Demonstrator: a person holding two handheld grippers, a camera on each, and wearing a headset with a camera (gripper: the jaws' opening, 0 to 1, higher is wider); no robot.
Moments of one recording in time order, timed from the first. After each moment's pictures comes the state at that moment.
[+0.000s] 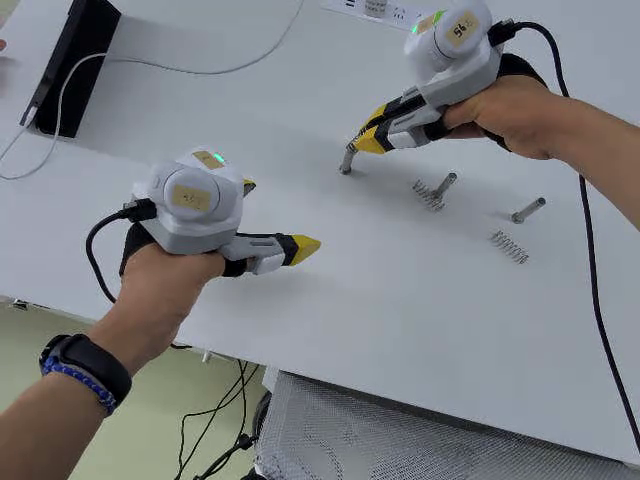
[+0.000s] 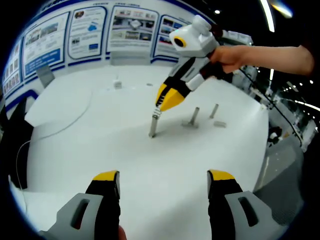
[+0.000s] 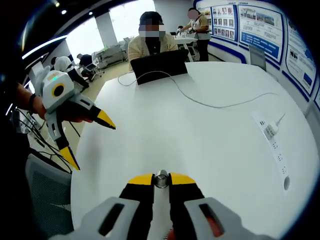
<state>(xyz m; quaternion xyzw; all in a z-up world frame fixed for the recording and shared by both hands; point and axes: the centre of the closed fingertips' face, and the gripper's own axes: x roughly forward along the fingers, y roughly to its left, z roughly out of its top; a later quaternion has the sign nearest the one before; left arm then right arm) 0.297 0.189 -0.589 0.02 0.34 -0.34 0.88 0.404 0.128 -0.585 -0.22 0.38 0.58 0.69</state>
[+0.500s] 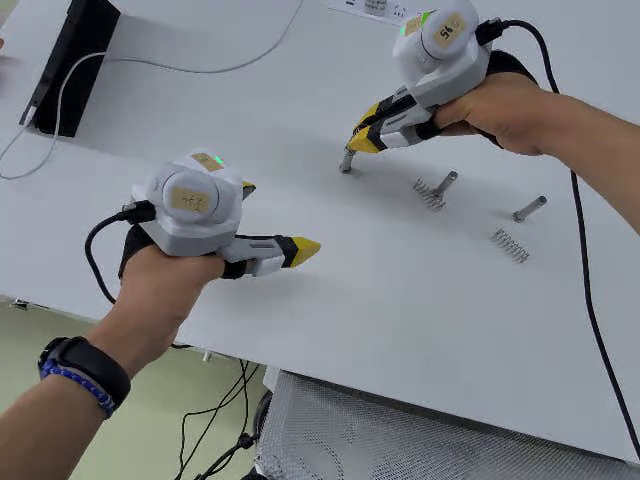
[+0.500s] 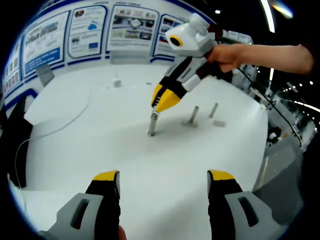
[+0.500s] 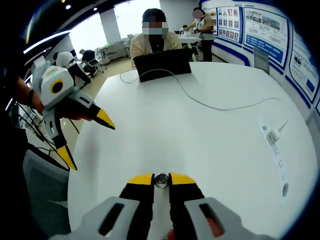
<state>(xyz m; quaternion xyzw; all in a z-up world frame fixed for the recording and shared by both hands) 0.296 0.188 -0.590 0.02 0.34 -0.34 0.88 0.400 0.135 -0.586 -0.24 0.37 0.58 0.68</state>
